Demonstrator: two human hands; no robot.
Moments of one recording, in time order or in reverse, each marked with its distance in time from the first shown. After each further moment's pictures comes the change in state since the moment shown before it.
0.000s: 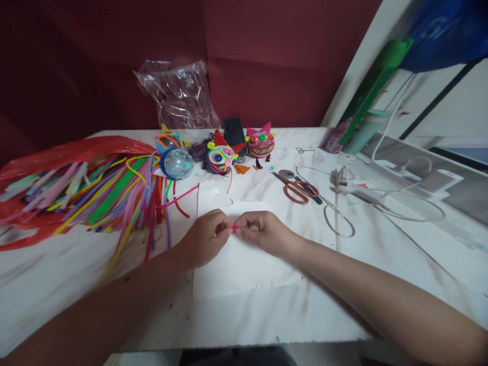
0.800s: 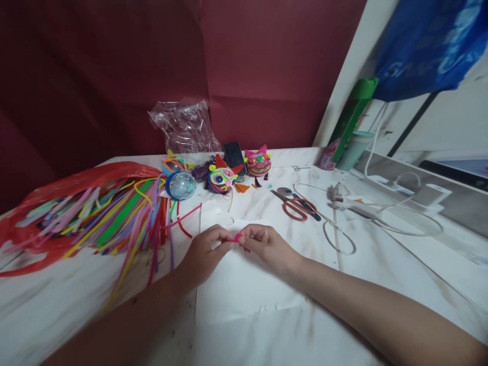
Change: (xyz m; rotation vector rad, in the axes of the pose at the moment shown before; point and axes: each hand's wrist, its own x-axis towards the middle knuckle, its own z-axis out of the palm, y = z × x) left_hand -0.001 0.003 -0.005 -0.301 0.079 -0.052; right_hand 0.006 -0.003 0.006 0.435 0.115 0.080
